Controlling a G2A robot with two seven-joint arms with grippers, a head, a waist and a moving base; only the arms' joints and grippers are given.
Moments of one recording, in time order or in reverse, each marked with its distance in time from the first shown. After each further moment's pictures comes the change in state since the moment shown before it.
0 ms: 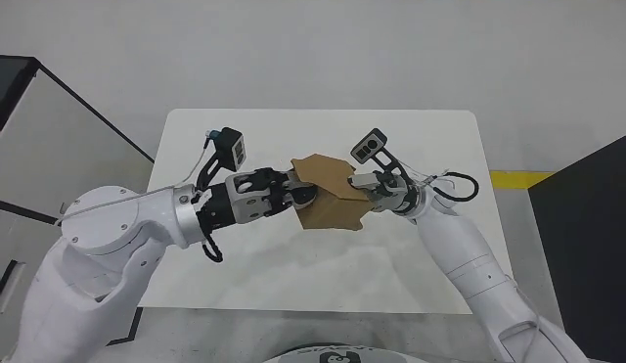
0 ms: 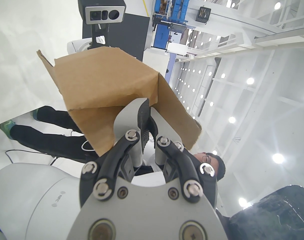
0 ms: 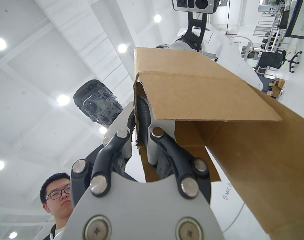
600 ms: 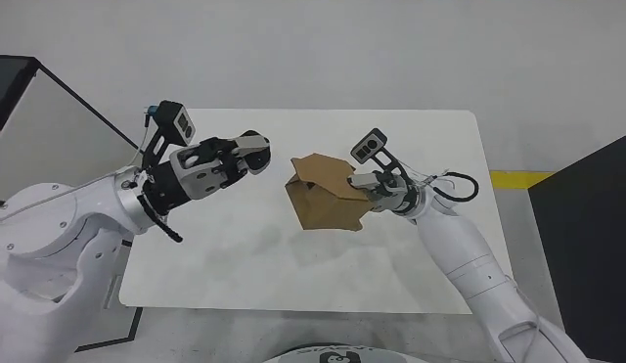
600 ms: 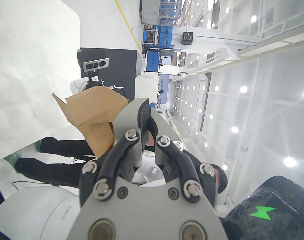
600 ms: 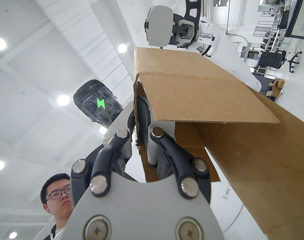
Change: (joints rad) left arm 0.065 0.010 -0.226 0.001 0.002 -0.078 -0.034; right arm -0.010 0.001 0.004 -0.022 -0.002 -0.003 -0.028
